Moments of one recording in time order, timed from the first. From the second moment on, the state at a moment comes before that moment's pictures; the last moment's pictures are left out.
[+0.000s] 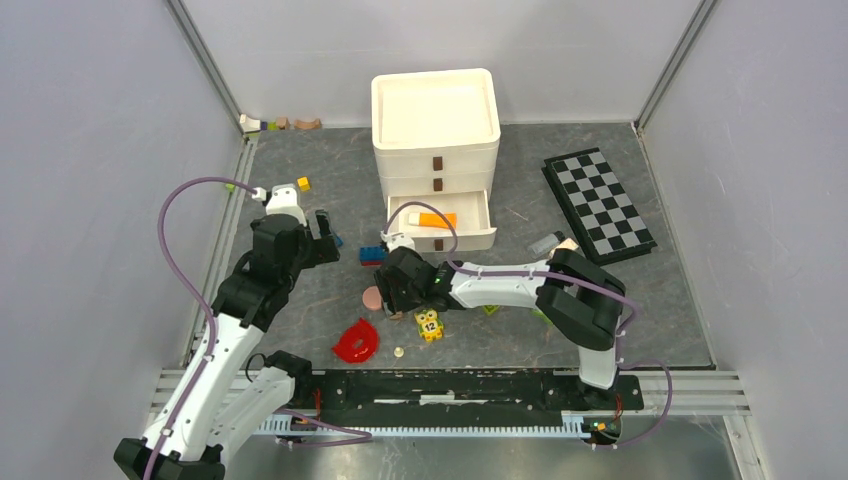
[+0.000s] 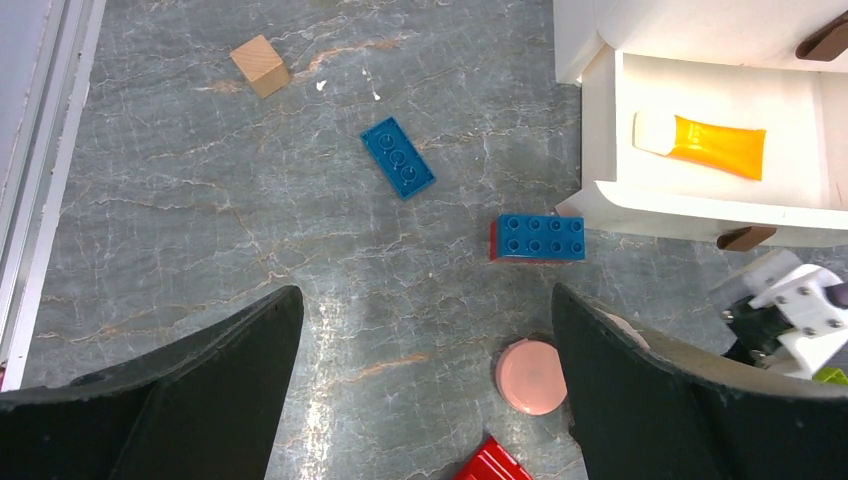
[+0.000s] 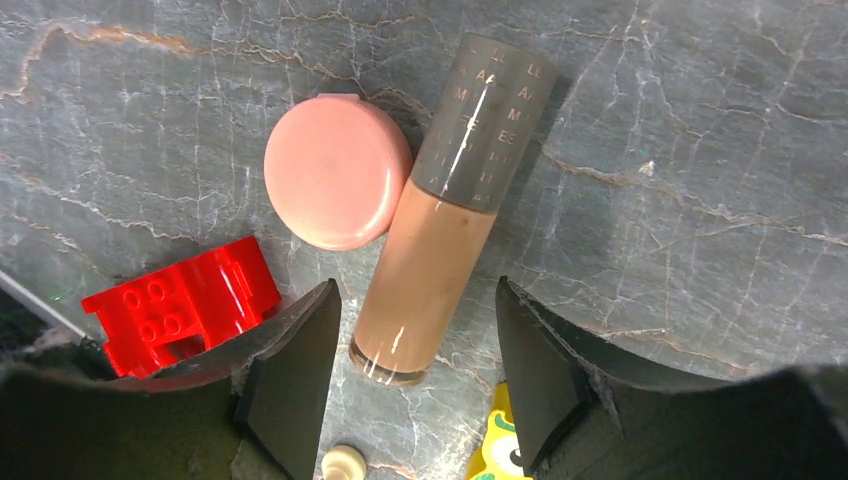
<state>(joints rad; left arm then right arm) -0.33 0.75 0.83 -0.62 -0.33 -0.30 1.13 1.88 1.16 -0.15 0.16 0.65</state>
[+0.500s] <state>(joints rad) -0.33 0.74 0.83 -0.62 -0.33 -0.30 1.18 1.97 1.31 -0.34 0.34 0.58</state>
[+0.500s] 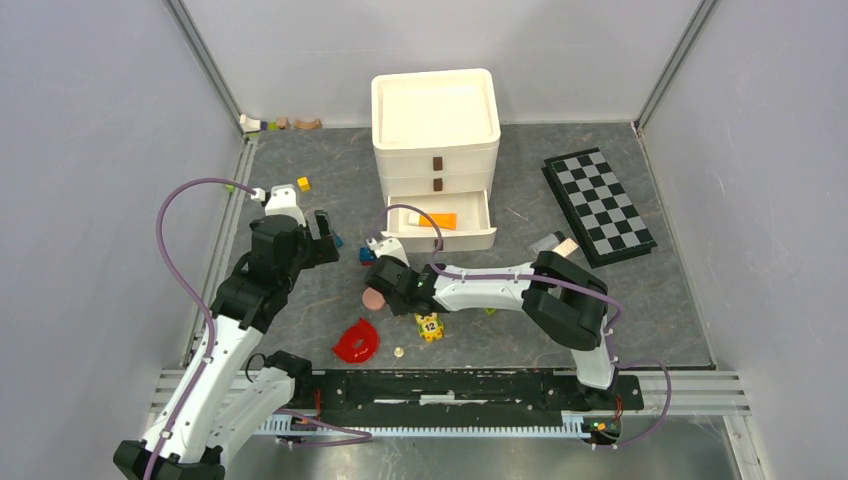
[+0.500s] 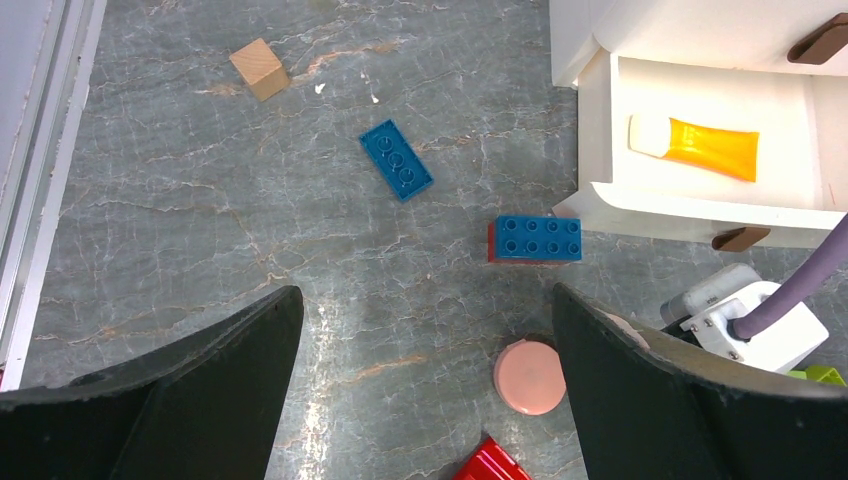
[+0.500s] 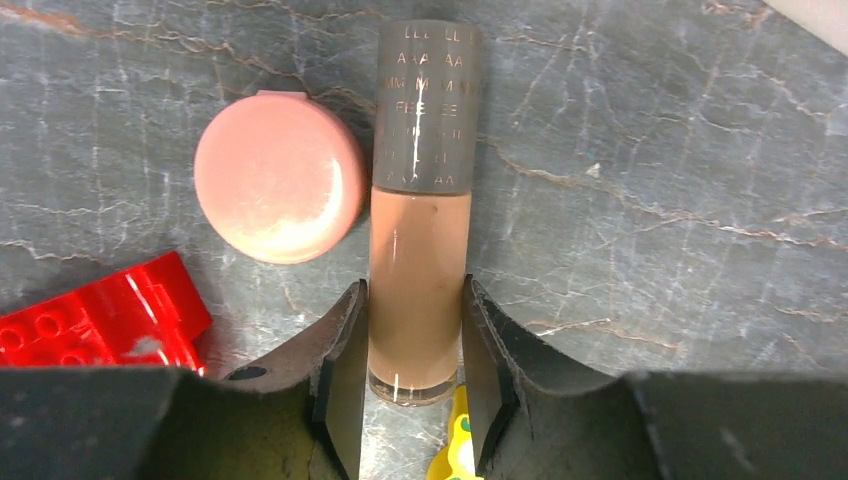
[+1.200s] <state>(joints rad) -0.33 0.74 0.83 -0.62 -0.33 -0.30 1.04 1.65 1.11 -0.26 0.28 0.19</state>
